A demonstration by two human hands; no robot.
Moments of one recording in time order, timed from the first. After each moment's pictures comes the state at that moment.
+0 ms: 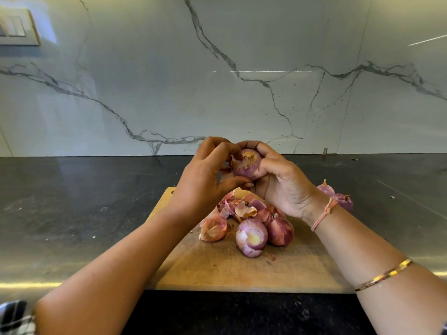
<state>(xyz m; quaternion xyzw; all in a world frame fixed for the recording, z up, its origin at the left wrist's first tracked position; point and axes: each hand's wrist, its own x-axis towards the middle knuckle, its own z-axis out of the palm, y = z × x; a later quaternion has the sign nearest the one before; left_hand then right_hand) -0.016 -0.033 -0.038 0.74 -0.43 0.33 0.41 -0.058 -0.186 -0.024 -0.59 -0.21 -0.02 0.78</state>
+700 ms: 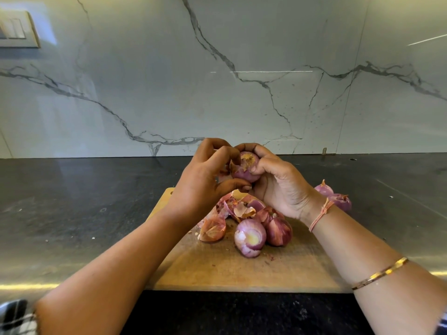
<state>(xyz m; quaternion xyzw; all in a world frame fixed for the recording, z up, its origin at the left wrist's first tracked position) -0.013 -0.031 -0.039 0.73 -0.46 0.34 0.37 -0.059 -0.187 -0.025 -0.56 -0.21 -0.01 0.80</state>
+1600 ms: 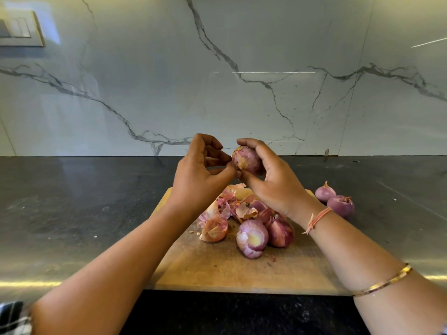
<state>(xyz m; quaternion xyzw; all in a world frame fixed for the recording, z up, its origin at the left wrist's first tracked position) -0.028 -0.034 -0.028 0.71 -0.30 0.22 0.59 -0.047 -0.186 -0.037 -0.81 -0.21 -0.31 0.45</state>
